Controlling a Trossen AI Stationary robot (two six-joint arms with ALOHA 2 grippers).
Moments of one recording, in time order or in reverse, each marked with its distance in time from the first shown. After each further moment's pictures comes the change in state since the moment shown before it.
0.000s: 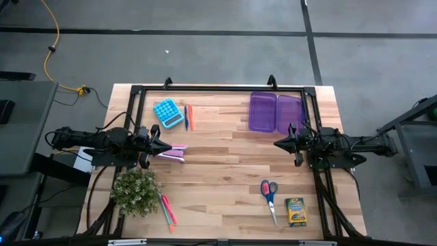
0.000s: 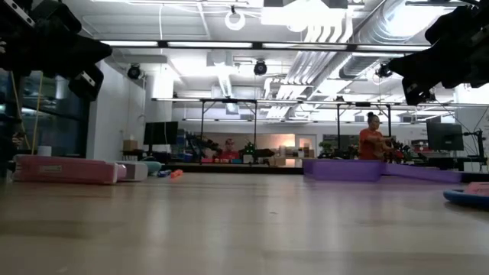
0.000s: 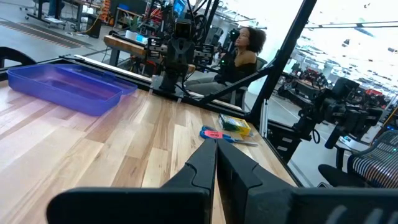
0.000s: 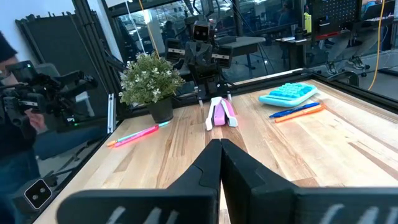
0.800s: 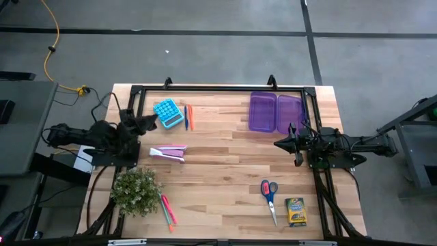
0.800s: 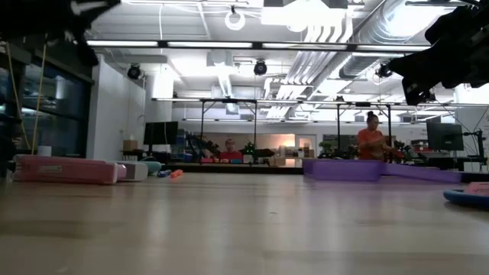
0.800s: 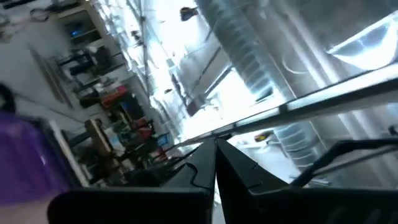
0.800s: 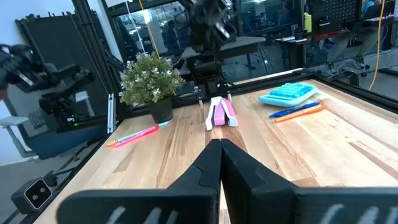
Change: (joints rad) left arm -0.013 0.134 0.082 0.569 -0.418 -0.535; right arm 0.000 0.000 0.000 0.000 0.000 0.000
